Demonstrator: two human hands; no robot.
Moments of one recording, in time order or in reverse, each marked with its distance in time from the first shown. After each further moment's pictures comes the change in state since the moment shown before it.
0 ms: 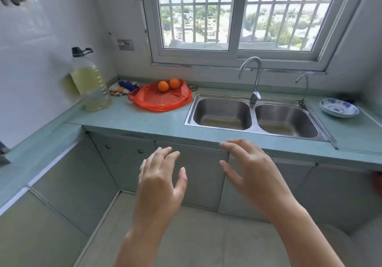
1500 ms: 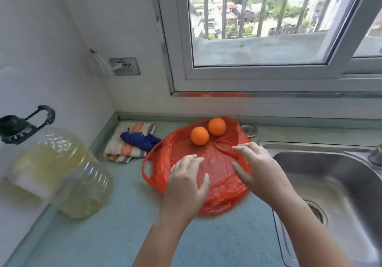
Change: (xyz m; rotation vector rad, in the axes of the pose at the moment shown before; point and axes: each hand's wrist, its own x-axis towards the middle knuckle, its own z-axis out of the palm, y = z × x) left_hand 0.497 -0.388 0.242 -0.081 -0.362 -0.028; right_hand 0.544 0.099 0.396 0.012 -0.128 0.182
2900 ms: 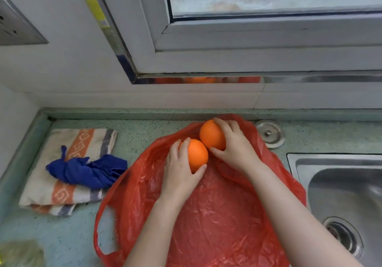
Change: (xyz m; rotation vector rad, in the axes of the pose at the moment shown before) left_hand 0.206 -0.157 0.180 -0.086 -0.304 -0.242; right_hand 0.219 0.141 0.214 0.168 -0.308 0.324
